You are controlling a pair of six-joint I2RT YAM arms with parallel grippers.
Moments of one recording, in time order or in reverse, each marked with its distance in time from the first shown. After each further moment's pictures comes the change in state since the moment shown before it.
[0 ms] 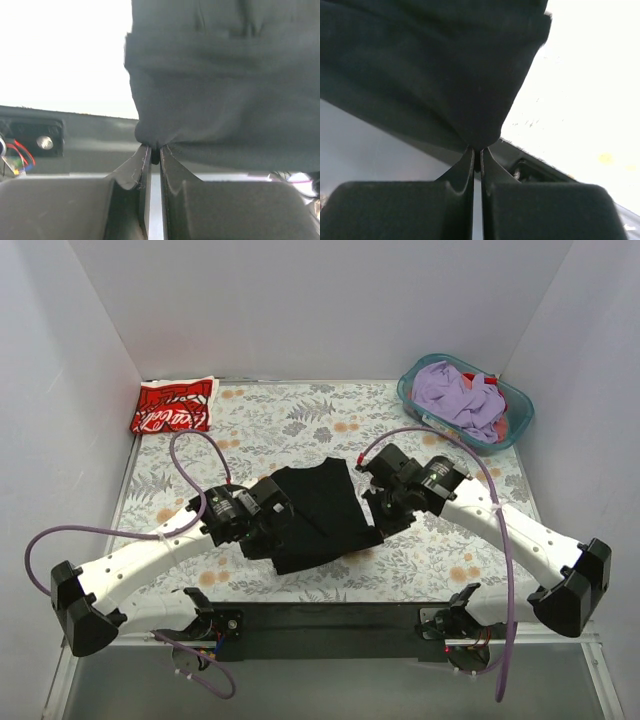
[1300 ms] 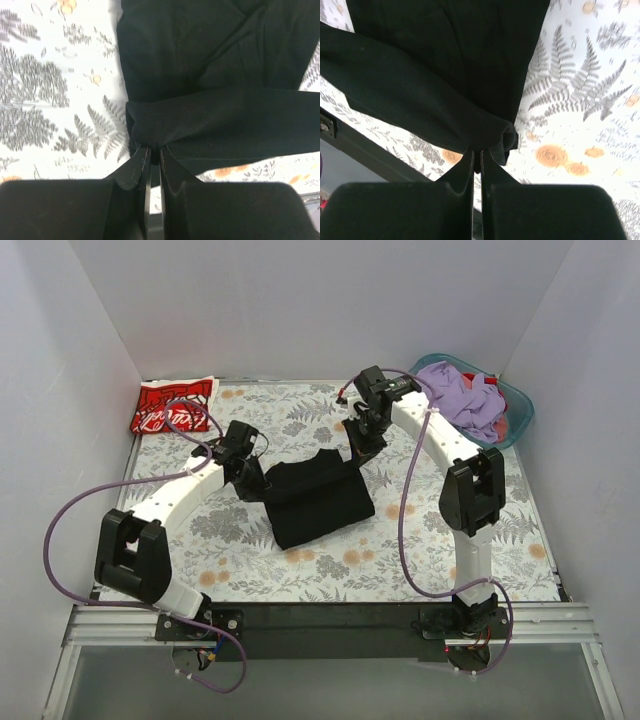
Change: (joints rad) left arm 0.586 0.348 0.048 0.426 0.209 0.488; right arm -0.370 0.778 0.735 -0.042 -0.246 -0.350
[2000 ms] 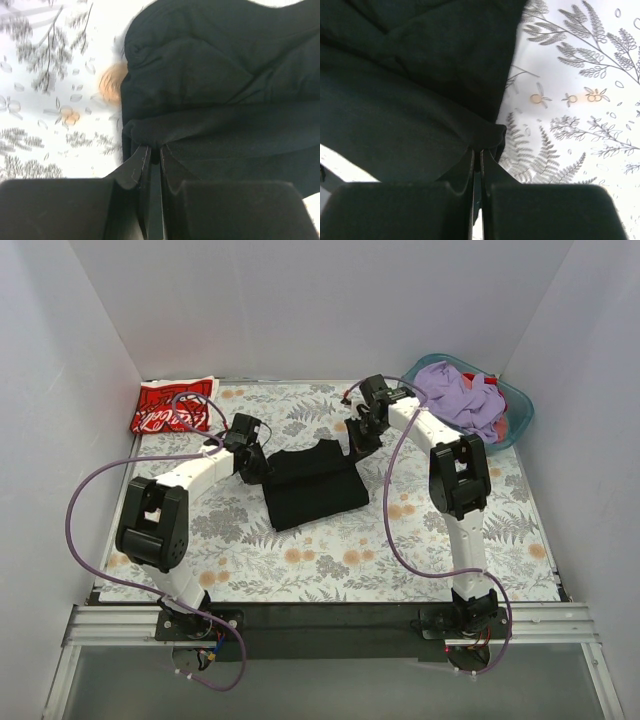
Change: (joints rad) left arm 0.055 0.227 0.045 0.270 -0.073 0.053; right arm -0.085 0.208 0.011 0.259 -0.073 -0.001
